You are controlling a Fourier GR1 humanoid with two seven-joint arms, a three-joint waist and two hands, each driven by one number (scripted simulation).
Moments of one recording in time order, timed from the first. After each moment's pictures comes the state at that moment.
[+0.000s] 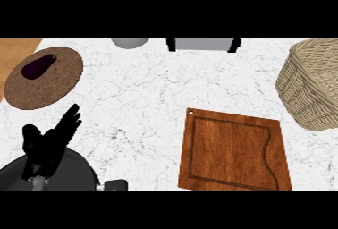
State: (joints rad) left arm 0.04 0.33 -0.09 -1.60 0.16 0.08 0.29; right arm -0.42 -0.90 -0.33 -1.33 -0.25 0.20 0.26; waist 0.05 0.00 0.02
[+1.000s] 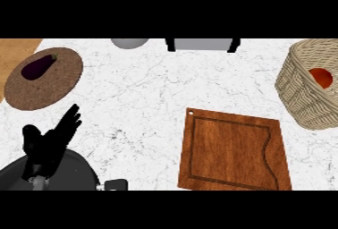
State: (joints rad) left arm 0.04 0.32 -0.08 -1.59 0.15 0.07 0.28; right arm -0.54 -0.96 -0.24 -0.86 0.05 0.15 -0.15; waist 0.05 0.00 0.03
